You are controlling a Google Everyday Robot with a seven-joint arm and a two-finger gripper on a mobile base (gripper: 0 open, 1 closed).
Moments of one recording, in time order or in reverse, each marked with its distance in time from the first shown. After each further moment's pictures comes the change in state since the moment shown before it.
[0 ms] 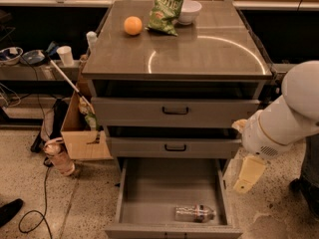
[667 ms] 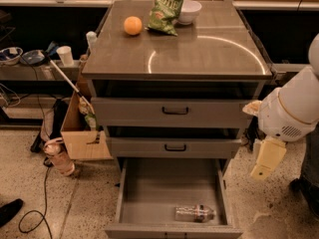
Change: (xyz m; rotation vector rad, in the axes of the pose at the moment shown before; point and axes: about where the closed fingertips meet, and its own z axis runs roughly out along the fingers) arm -0.003 -0.008 -0.061 0.007 0.007 -0.028
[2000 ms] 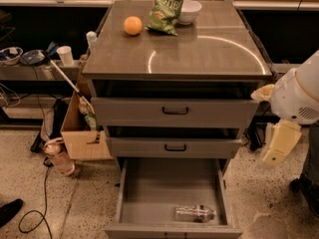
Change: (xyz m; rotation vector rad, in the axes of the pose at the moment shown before) arm -0.002 -0.016 -0.037 0.004 -0.025 -0.010
